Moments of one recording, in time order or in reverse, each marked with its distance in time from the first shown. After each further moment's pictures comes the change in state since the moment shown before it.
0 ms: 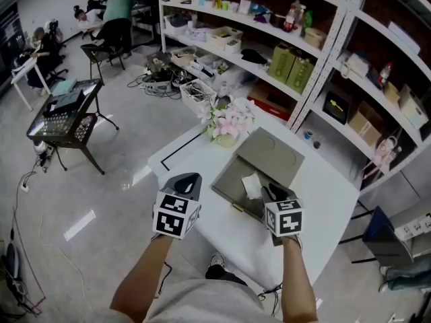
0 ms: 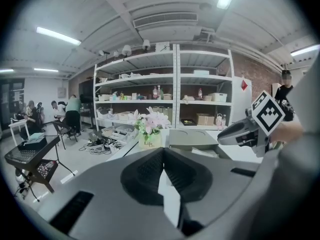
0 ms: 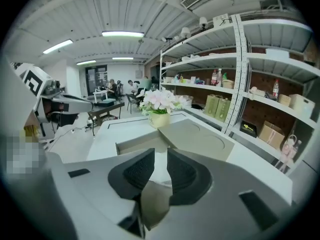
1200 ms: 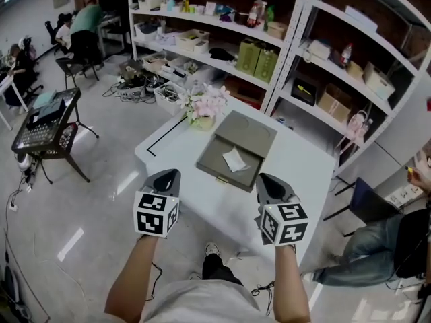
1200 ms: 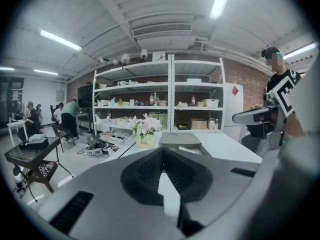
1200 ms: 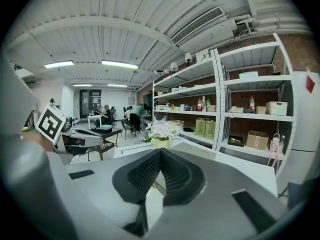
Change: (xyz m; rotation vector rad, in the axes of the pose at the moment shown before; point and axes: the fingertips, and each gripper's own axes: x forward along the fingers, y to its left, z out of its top) left arm -0.093 -0.026 -0.015 0.012 -0.074 -0.036; right arm -0.160 0.061 0.018 0.083 -0.317 -0.102
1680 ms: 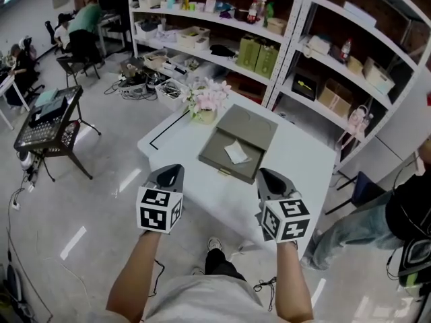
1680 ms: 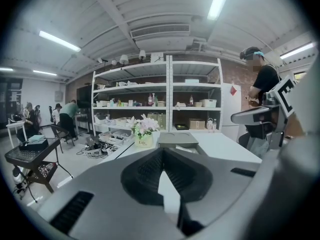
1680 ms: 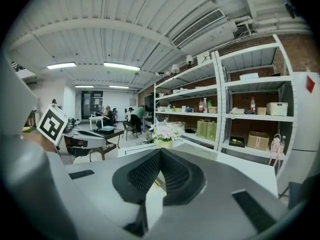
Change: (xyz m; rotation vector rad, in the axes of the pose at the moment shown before) left arm -0.014 -0.012 -0.003 0.010 -0.006 -0.011; right arm -0.016 0.014 -0.002 -0.003 -0.021 0.014
